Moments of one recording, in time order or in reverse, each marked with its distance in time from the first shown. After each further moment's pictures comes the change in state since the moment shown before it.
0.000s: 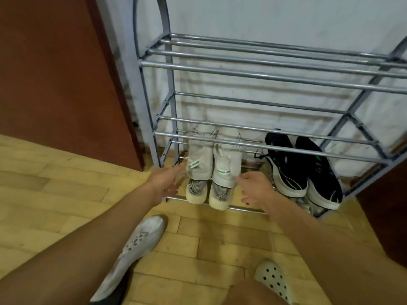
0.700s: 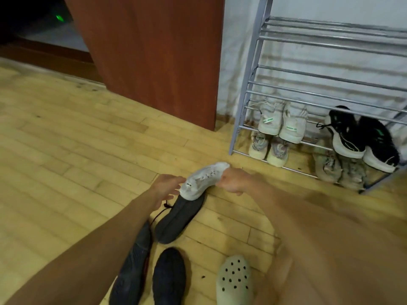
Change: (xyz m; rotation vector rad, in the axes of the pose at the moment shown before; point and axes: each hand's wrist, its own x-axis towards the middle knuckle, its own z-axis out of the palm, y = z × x) left_hand -0.189 -0.164 -0.213 0.162 0.142 -0.082; right_hand -0.220 0.001 0.181 -0.890 -0.528 -0.305
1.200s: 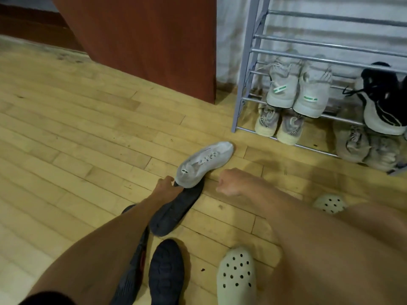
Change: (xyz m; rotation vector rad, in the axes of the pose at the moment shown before) left_hand 0.098 -0.066 0.040 0.501 0.021 -0.089; right_hand 0.075 0.045 0.039 -0.141 -0.188 -0.044
